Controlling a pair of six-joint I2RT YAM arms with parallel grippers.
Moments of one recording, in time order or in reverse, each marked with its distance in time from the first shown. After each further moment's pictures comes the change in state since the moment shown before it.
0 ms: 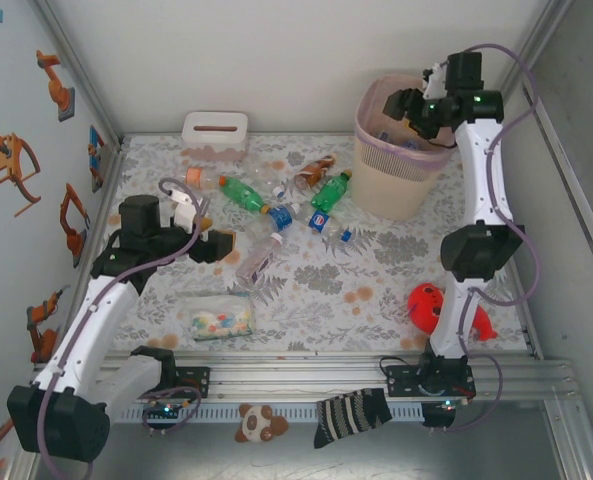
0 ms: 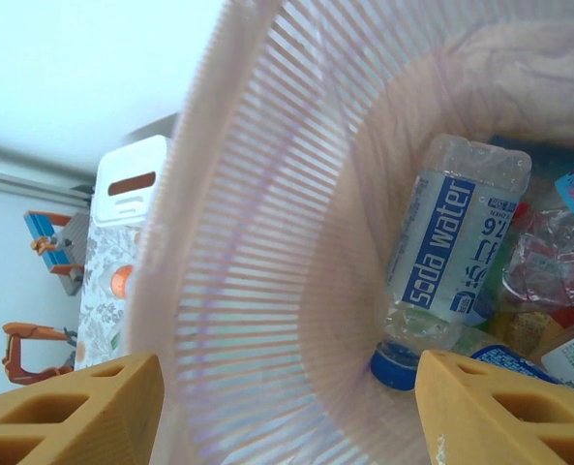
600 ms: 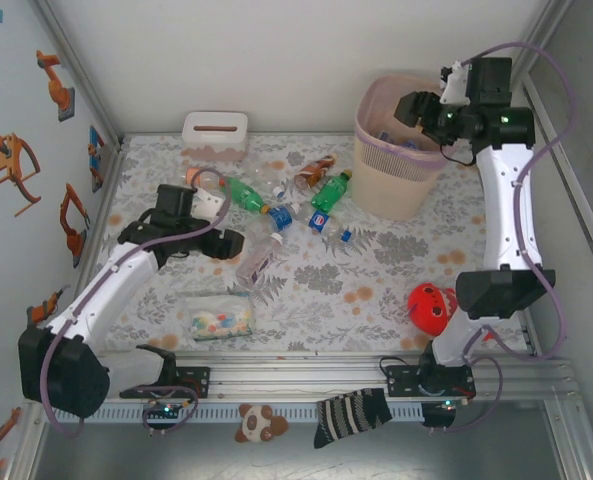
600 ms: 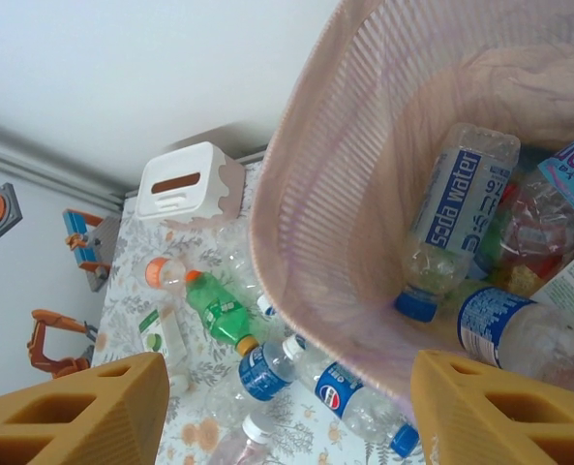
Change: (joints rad) left arm -0.159 0.237 0.127 -0.159 -0.344 -0.038; right arm 0.012 -0.351 -0.288 0.056 0.036 0.000
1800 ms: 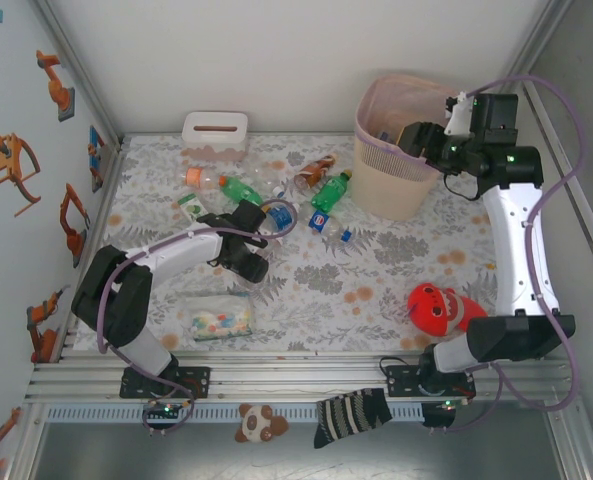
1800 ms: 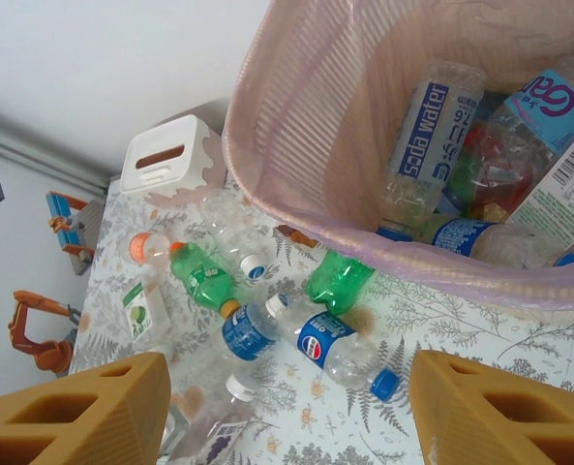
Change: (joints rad) left arm -0.288 0.414 0.079 -0.075 -0.280 -0.072; right arm 0.003 -0.266 -0.365 0.103 0.037 0.001
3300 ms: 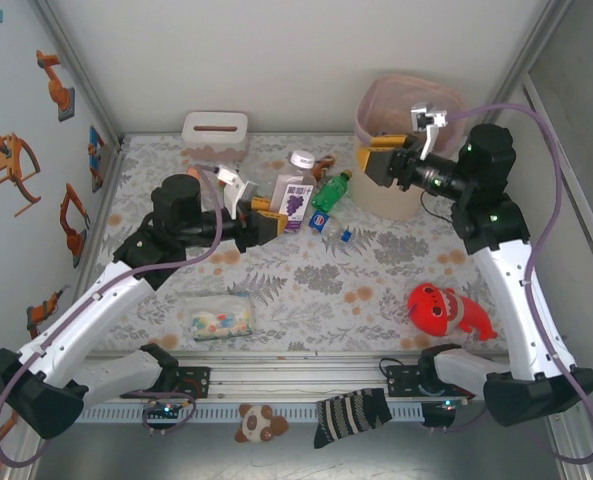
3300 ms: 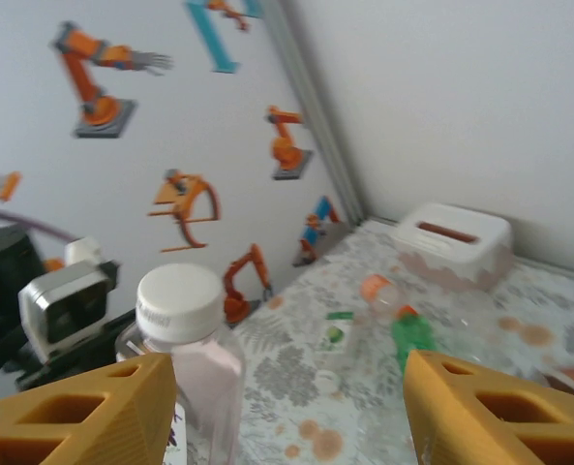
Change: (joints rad) left arm 0.000 -0.565 0.023 0.514 0.639 -0.138; right arm 0.204 -0.322 -0.420 0.704 -0.421 -0.068
